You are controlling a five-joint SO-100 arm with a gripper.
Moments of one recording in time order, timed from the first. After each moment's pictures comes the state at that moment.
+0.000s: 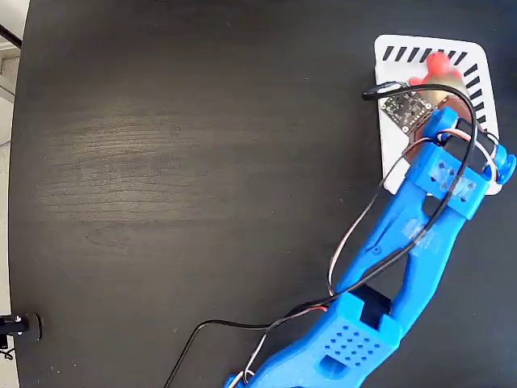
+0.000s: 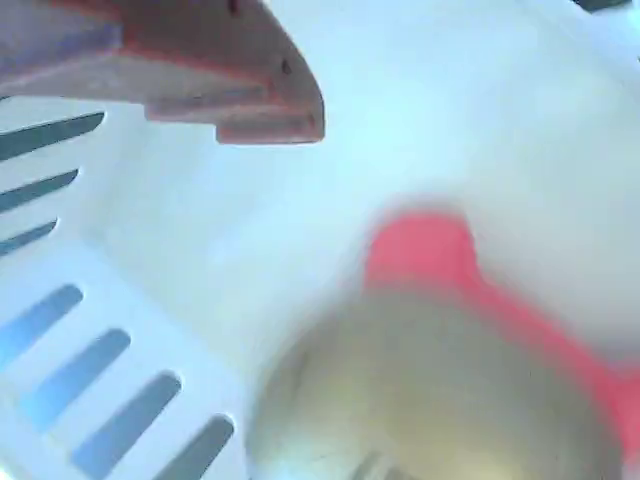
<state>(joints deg) 37.4 40.8 27.8 91.6 10.2</state>
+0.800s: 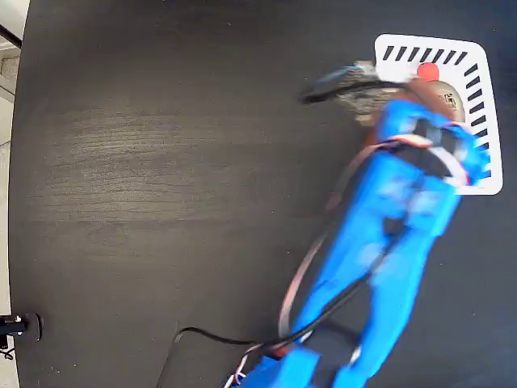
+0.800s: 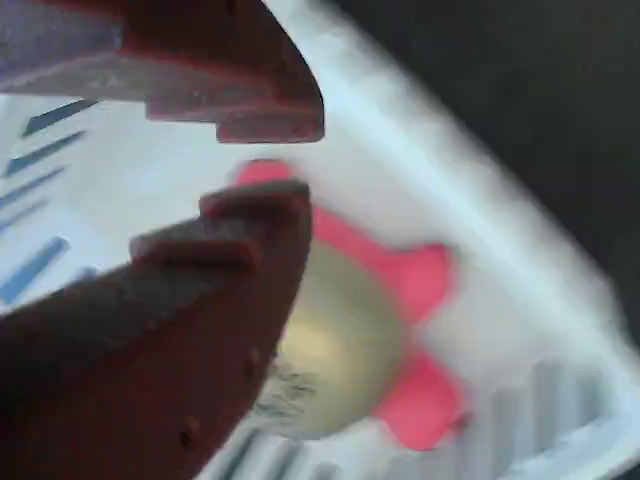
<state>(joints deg) 25.9 68.8 54.1 85.9 14.5</state>
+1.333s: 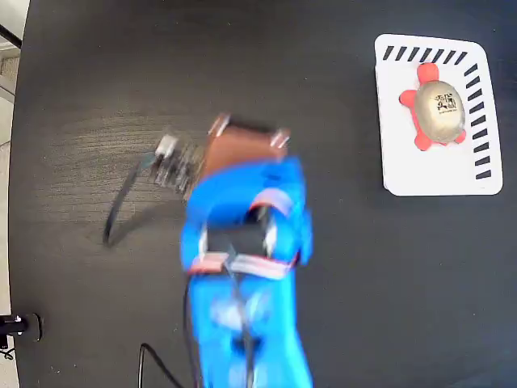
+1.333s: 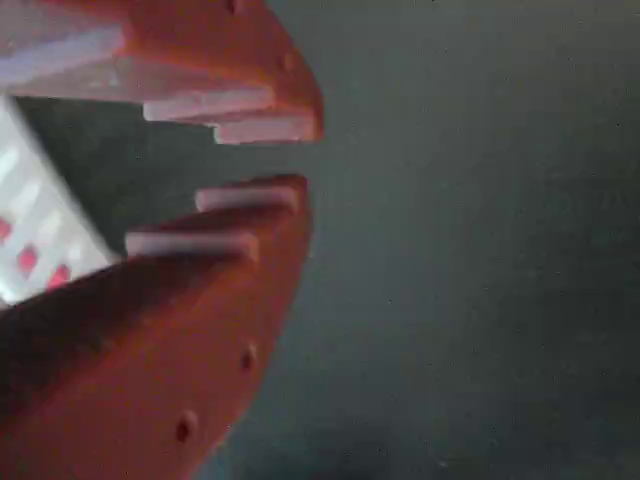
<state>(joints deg) 0.1 109.7 108.2 60.8 13.1</state>
